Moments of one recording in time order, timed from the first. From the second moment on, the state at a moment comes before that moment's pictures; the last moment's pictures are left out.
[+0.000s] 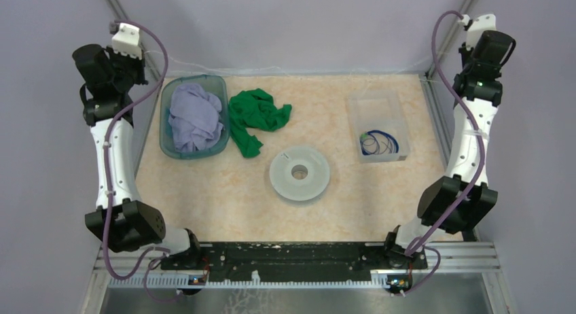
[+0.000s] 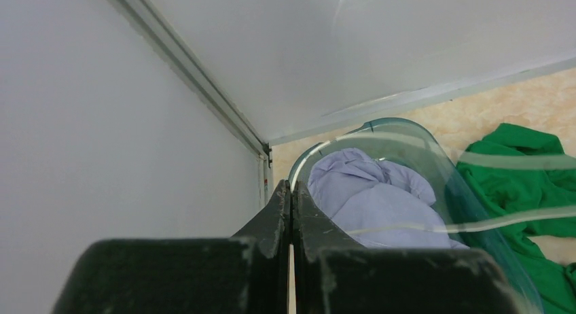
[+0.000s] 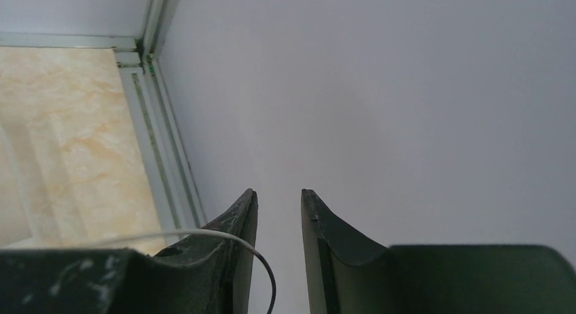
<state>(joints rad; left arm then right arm) 0.26 1.41 1.59 -0.29 0.29 0.39 -0.33 1.55 1.72 -0.44 0.23 -0.52</state>
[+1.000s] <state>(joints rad) 0.09 1.50 1.66 -0.33 0.46 0.22 -0.20 1.63 1.91 -0.66 -0.15 -0.38</state>
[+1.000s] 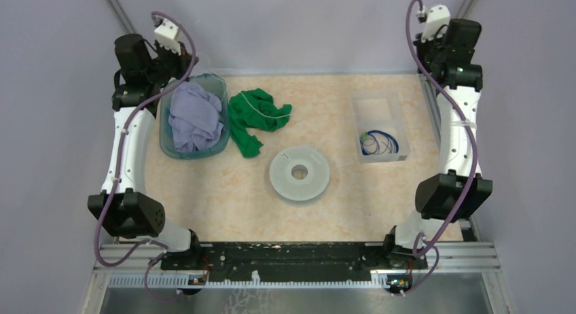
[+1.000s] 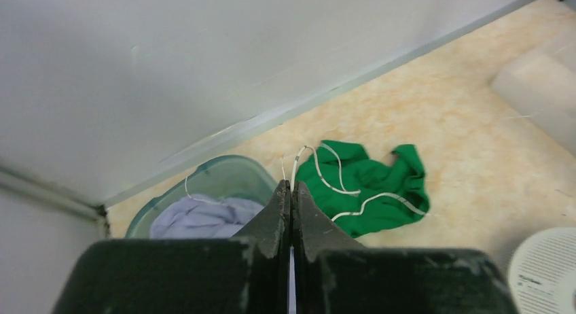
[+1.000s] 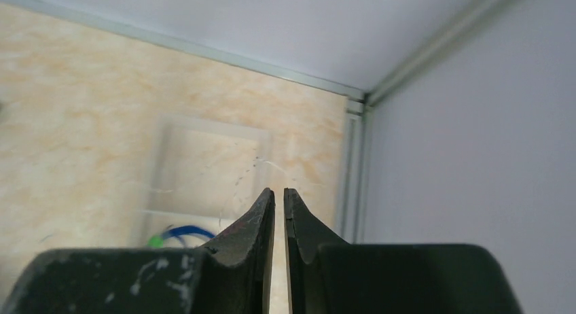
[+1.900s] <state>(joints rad) -0.22 1.57 1.99 -0.31 0.74 -0.13 0.17 1.65 2.03 -0.63 -0.87 0.01</state>
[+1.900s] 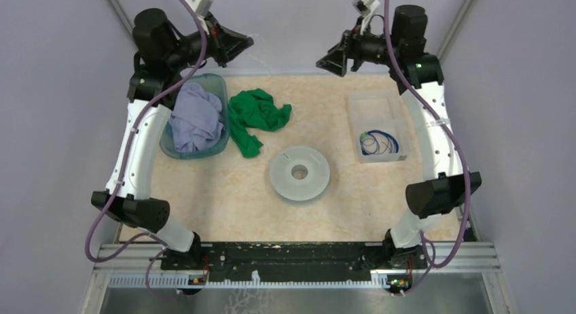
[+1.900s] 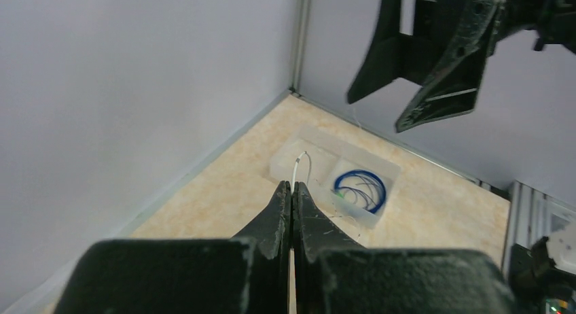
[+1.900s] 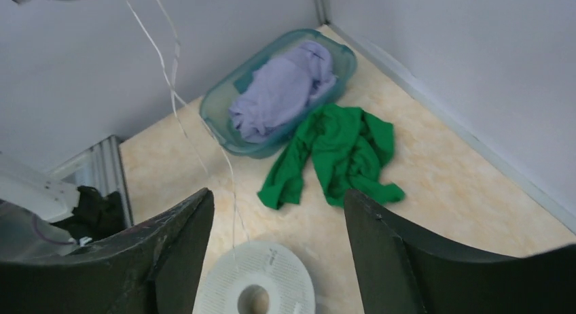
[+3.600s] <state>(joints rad) -0.47 1.57 1.71 -0.22 0.84 -0.25 0.40 1.43 1.61 -0.44 -0.65 -0.19</state>
